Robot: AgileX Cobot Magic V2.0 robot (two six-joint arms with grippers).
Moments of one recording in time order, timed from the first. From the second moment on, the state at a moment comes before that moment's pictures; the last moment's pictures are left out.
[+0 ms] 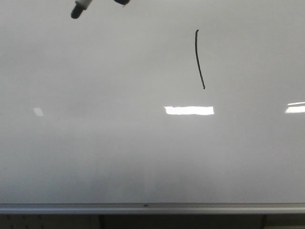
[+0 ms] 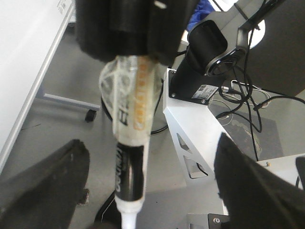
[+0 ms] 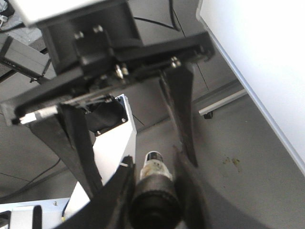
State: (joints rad) left arm -0.51 1.27 -1.06 -1.05 1.22 1.17; right arm 0.39 1.23 -1.25 0.96 1.23 -0.74
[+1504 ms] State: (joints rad) left arm -0.08 1.31 -1.06 -0.79 0.92 0.84; right arm 0.20 0.94 -1.07 0.88 0.96 -0.70
